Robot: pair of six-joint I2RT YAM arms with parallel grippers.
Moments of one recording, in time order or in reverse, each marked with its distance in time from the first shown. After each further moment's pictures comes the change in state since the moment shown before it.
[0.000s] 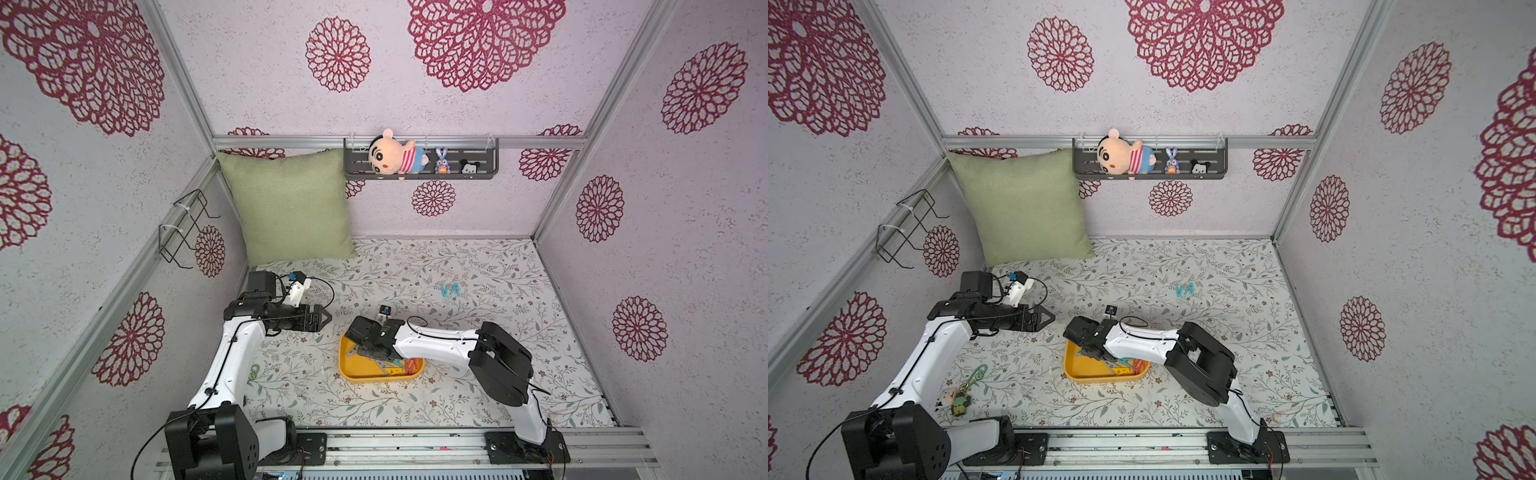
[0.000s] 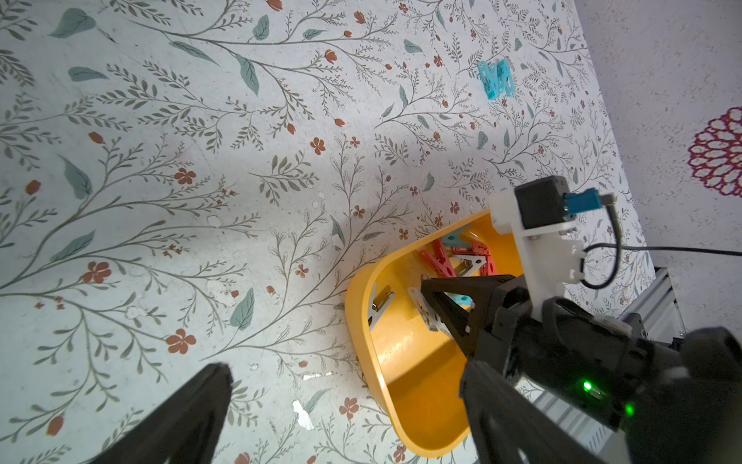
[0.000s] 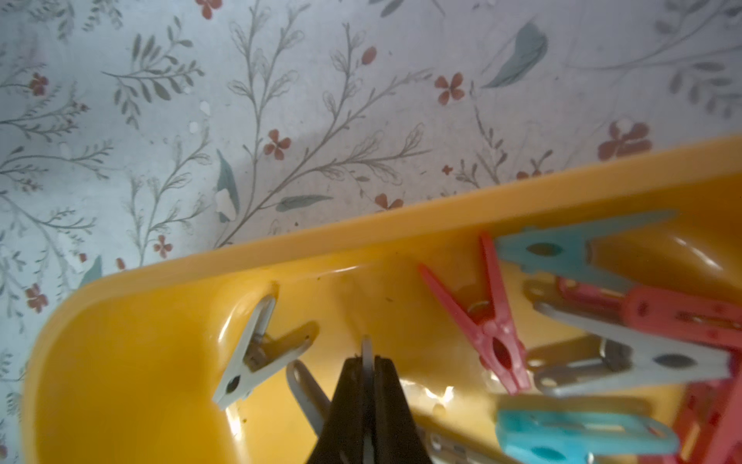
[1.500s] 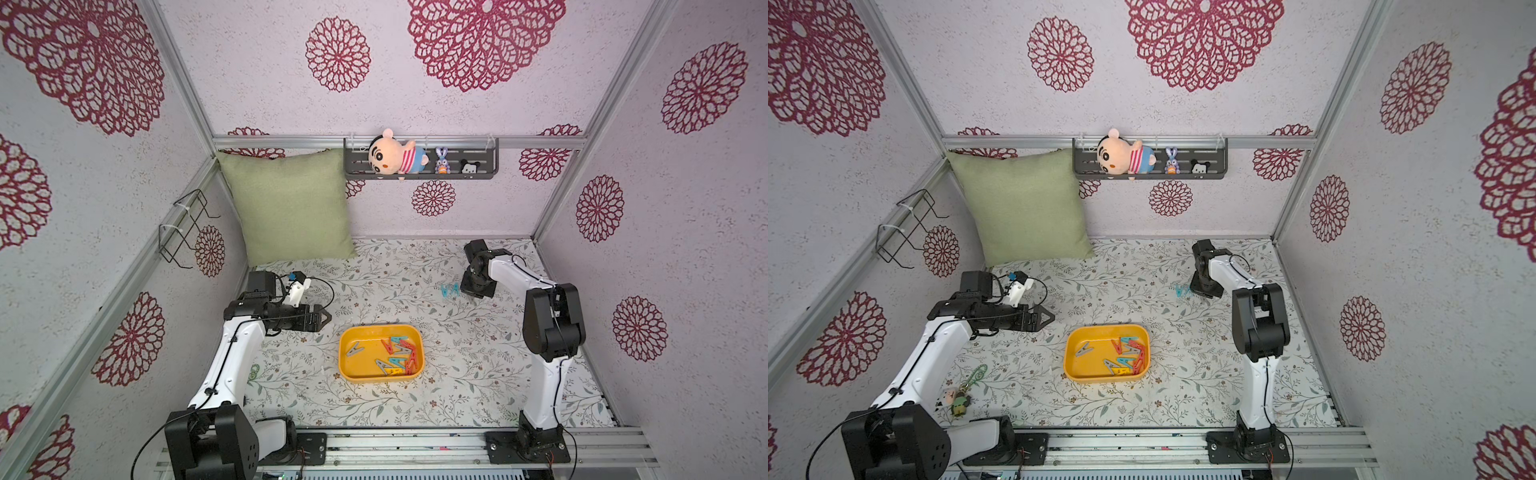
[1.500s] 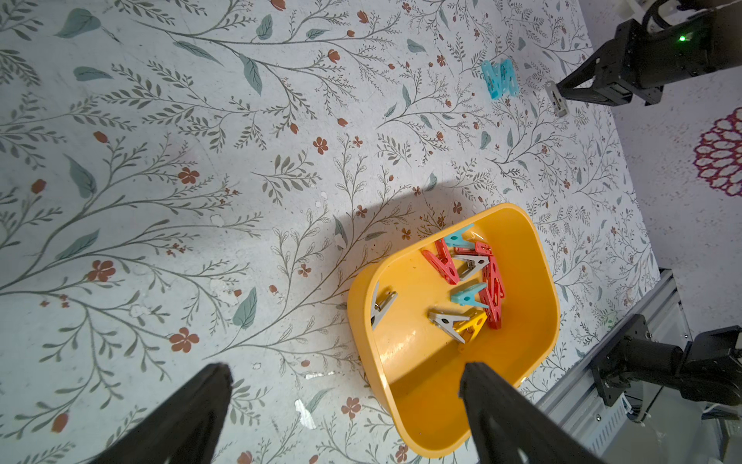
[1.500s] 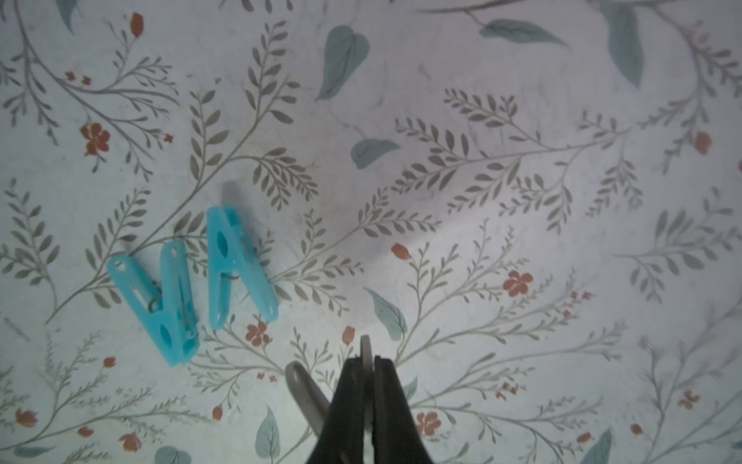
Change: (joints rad) left arm 0.000 -0.001 0.000 0.000 -0.007 0.000; right arm -0.916 0.049 0.109 -0.201 -0.148 -0.691
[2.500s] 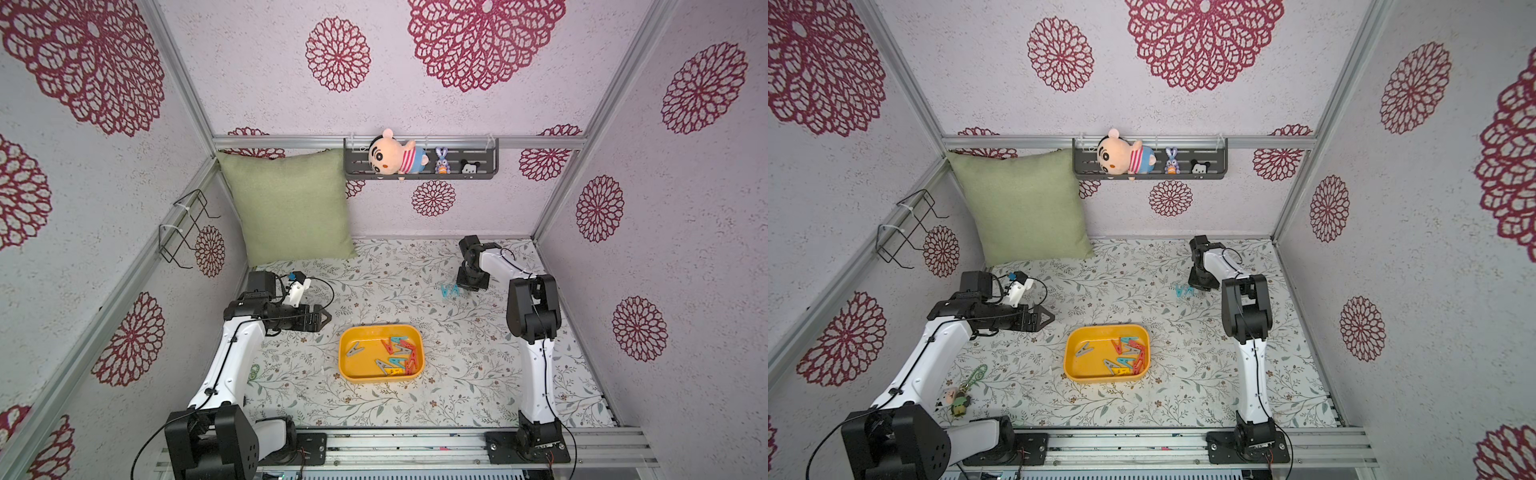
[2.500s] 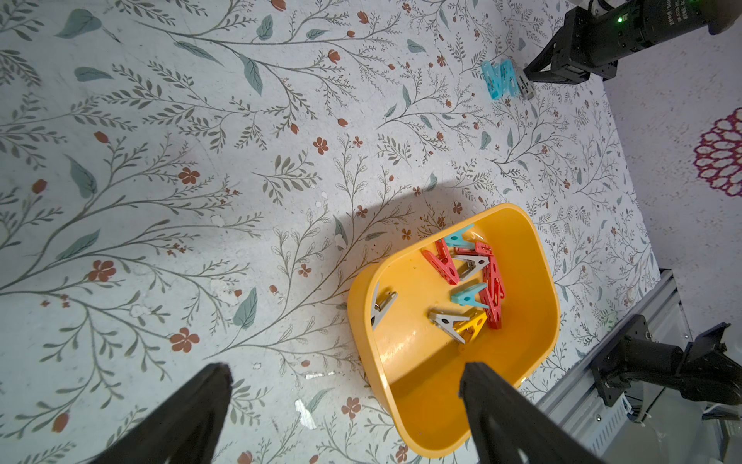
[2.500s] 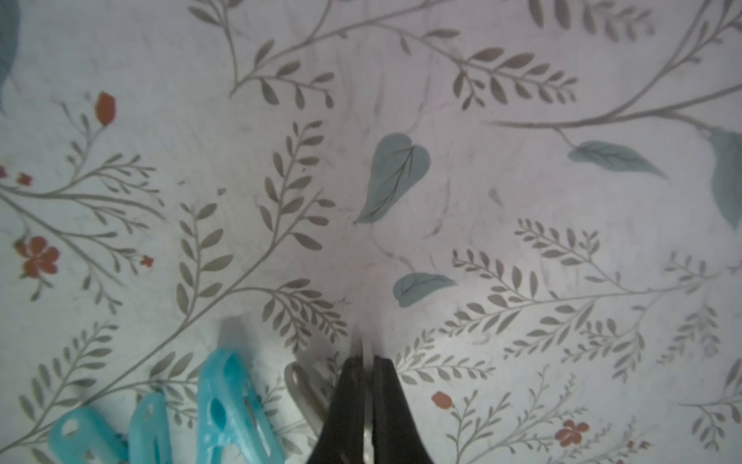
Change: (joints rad) left arm 0.001 0.000 0.000 0.000 0.000 0.000; right arm -0.024 0.220 0.241 -0.046 0.014 -0.085
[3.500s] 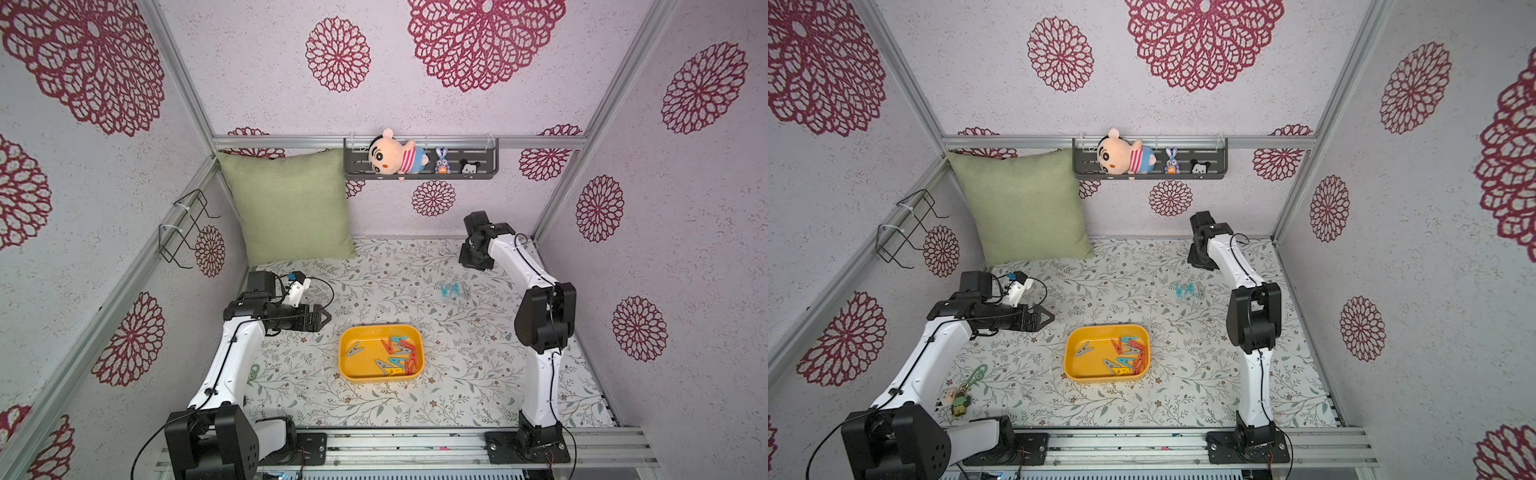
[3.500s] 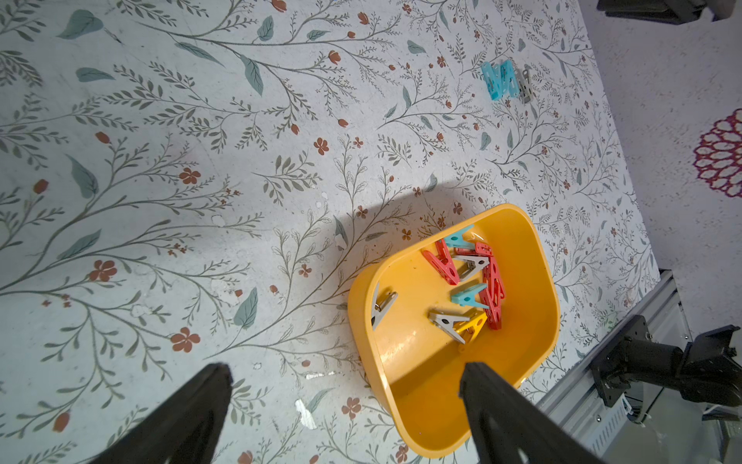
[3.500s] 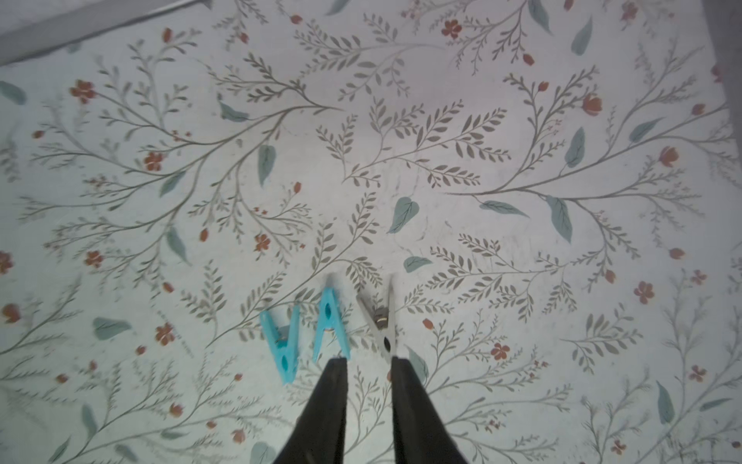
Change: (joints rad) left arm 0.002 -0.001 0.000 0.000 0.000 0.000; right arm 0.068 -0.203 0.145 -0.127 0.016 0.007
